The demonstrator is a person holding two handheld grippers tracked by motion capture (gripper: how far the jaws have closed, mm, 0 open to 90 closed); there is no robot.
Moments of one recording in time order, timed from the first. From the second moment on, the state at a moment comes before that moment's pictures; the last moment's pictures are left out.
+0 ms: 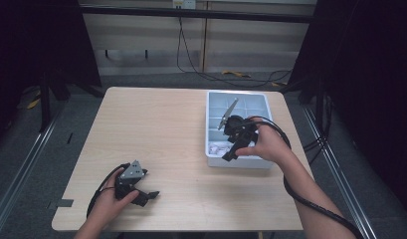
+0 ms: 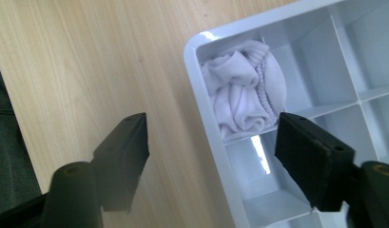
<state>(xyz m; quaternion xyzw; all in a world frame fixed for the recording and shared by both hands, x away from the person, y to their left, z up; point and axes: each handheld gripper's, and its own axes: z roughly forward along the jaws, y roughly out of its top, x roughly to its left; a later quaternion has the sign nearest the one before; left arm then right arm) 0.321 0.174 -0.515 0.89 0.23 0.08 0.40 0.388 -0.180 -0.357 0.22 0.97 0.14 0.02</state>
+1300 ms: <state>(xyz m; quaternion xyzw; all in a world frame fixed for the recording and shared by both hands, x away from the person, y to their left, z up) 0.321 0.173 -0.515 0.88 0.23 0.08 0.40 0.336 -0.250 -0.373 0.27 0.95 0.15 0.04</state>
